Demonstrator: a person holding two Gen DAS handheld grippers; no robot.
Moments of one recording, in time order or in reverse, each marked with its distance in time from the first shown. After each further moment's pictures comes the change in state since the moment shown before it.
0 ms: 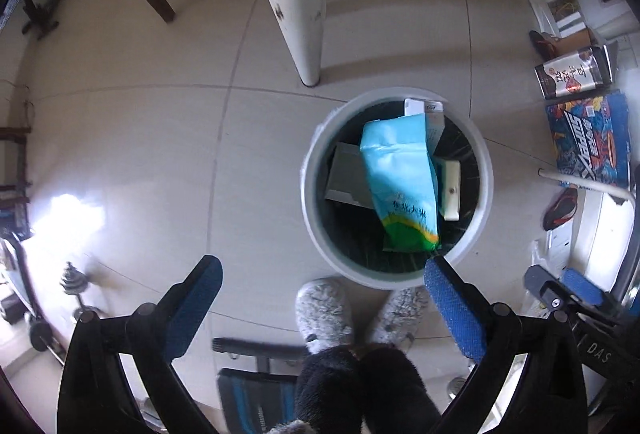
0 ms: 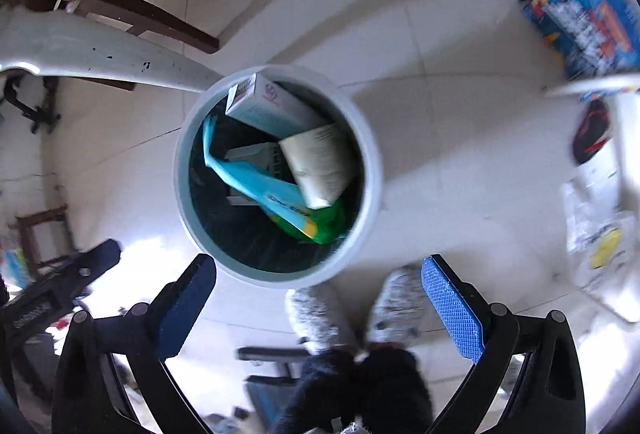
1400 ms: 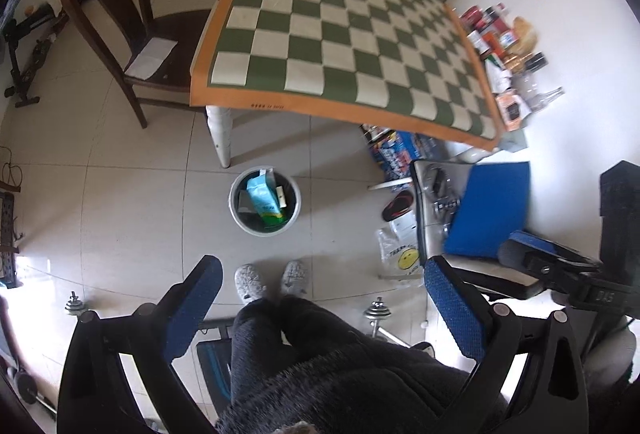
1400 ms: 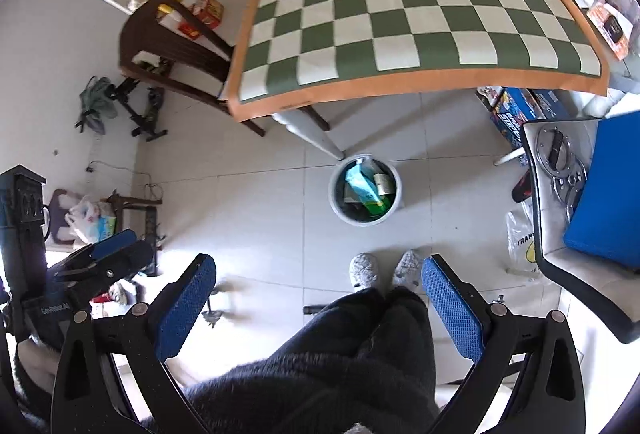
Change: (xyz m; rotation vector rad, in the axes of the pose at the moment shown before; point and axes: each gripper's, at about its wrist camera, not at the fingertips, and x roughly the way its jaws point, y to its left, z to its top) left arm -0.497 -0.008 -0.172 0.151 -0.275 -0.359; right arm -0.602 0.056 -0.206 -0.124 -0.238 0.192
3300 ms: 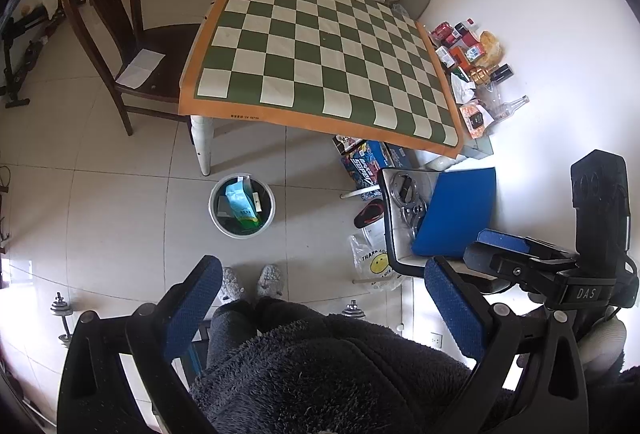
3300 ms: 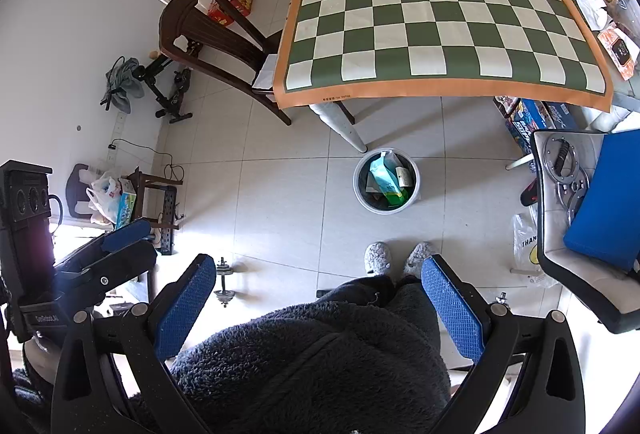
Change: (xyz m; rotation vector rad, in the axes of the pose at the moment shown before) left arm -0.059 -0.008 -0.019 0.015 -0.034 -0.086; right arm -0.070 0.035 -0.035 -0.073 0.023 0.044
